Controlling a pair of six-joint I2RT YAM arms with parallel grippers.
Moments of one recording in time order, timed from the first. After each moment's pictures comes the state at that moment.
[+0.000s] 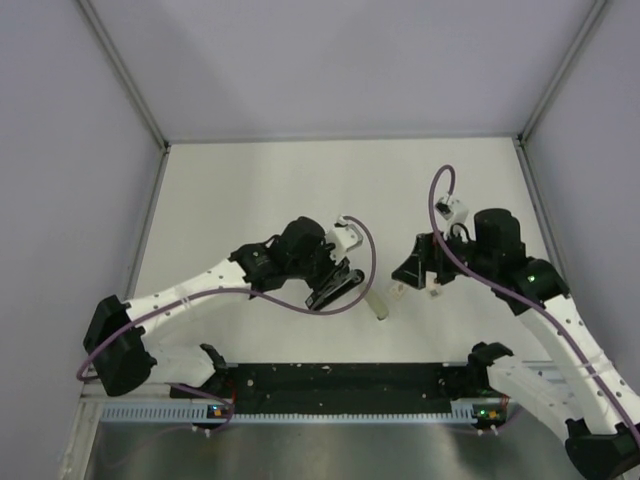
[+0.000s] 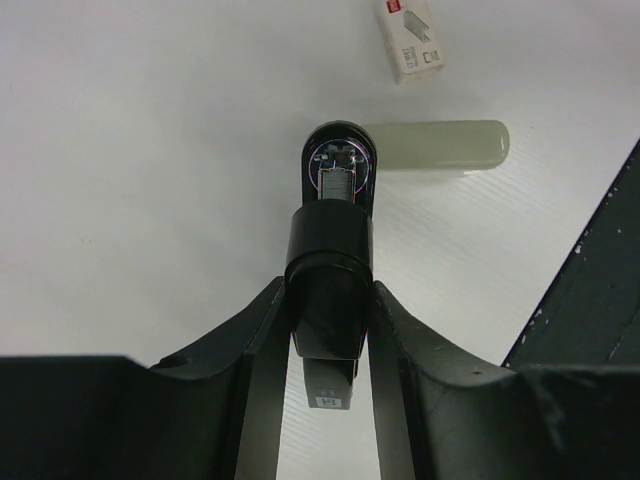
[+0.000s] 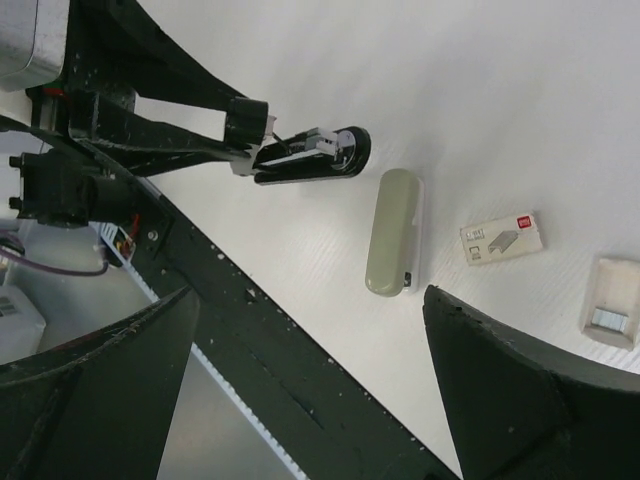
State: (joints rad) left arm -0.90 1.30 0.99 -0.41 0.12 0.05; right arm 0.39 0.80 0.91 -0.73 -0.50 0.31
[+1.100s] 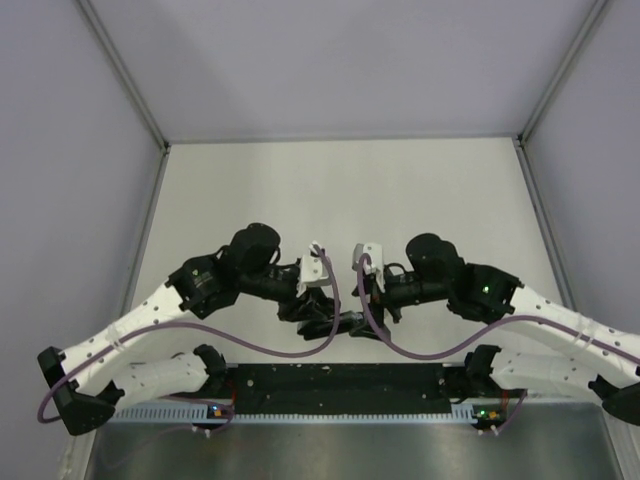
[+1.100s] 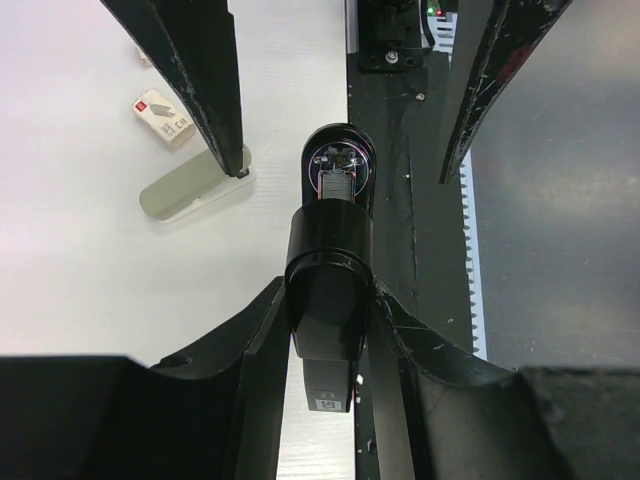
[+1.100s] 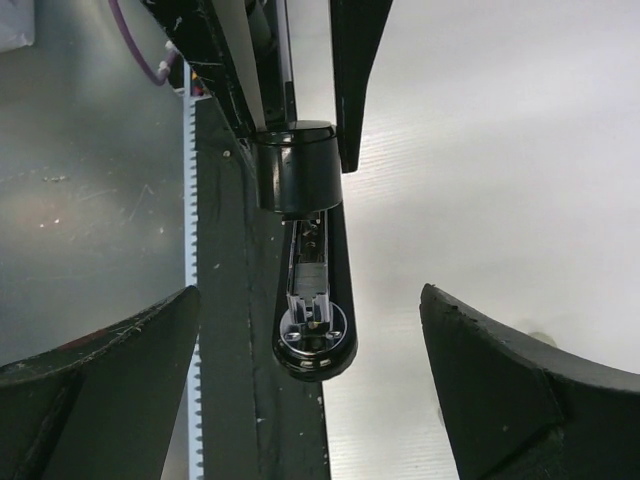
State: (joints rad) left arm -0.90 0.97 1.03 -0.69 0.64 0.29; right arm 1.02 0.94 0.92 -0.49 -0.49 -0.07
